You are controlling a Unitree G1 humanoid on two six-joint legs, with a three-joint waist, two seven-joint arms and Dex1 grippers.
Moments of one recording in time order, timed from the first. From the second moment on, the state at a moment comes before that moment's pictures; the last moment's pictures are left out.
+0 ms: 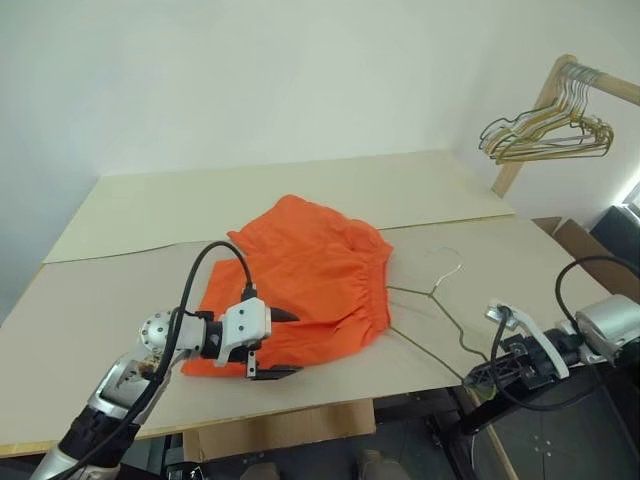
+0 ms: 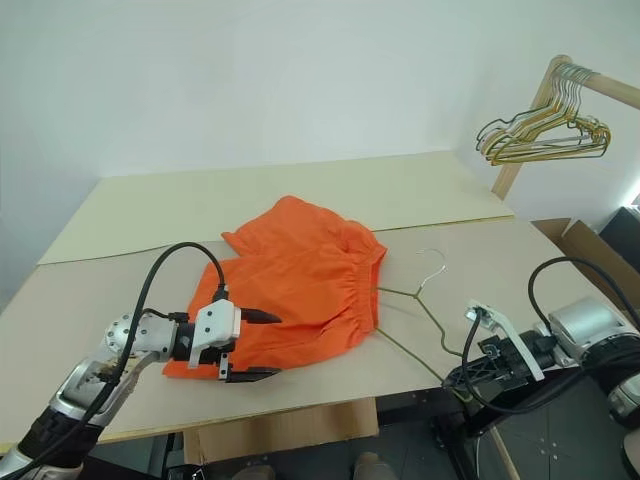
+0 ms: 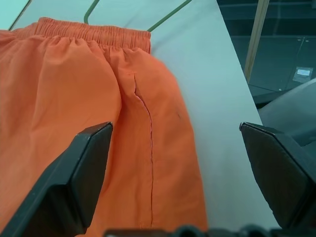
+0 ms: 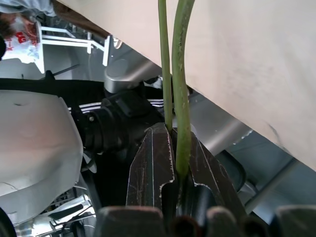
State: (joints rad) left arm -0.18 0.71 -0.20 -0.23 -0.23 0.19 -1.13; right arm -0.64 -1.15 0.72 0.47 0.66 1.03 1.56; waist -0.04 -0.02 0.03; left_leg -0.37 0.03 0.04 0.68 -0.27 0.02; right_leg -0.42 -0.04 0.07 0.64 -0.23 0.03
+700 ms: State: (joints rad) left arm -0.20 0.70 -0.22 -0.20 -0.22 0.18 -1.15; right arm -0.74 -1.00 0.61 0.82 0.55 1.00 1.56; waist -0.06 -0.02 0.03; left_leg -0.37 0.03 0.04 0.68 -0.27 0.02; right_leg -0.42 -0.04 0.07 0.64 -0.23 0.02
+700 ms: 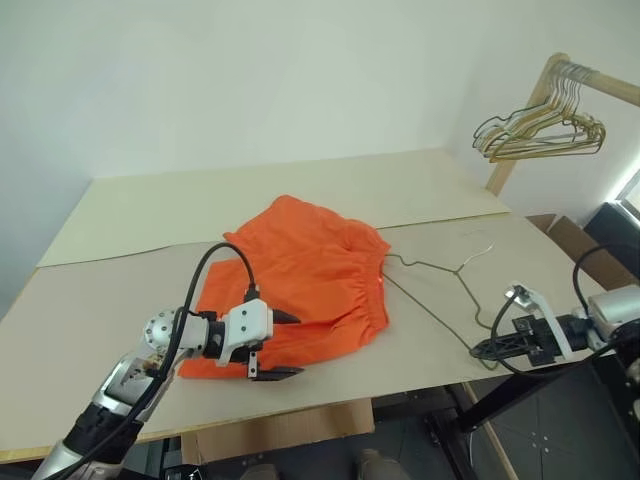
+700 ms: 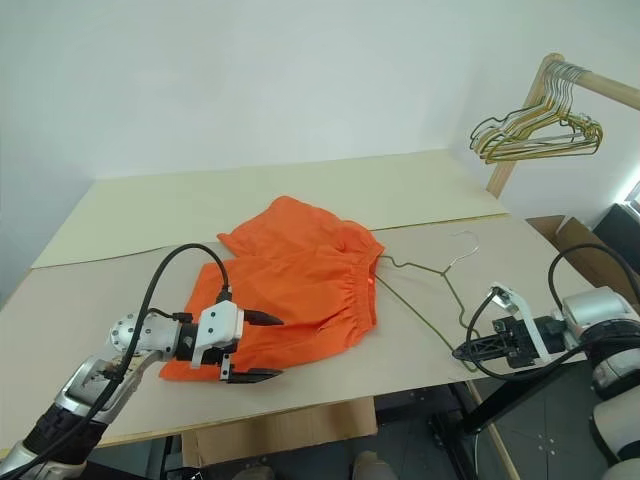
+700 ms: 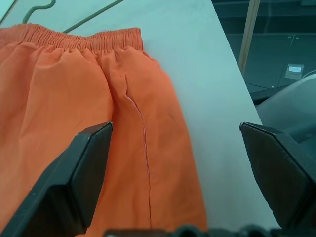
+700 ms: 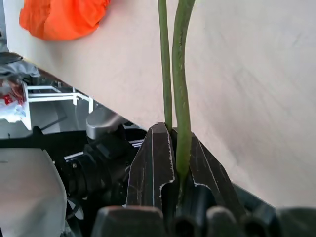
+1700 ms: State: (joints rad) left arm -0.18 0.67 -0.23 -0.19 -0.16 0.17 -1.11; right arm -0.98 -0.59 0.23 1.28 0.23 0.92 1.42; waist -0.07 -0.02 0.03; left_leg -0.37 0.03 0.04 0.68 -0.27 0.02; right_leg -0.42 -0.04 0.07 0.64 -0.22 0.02
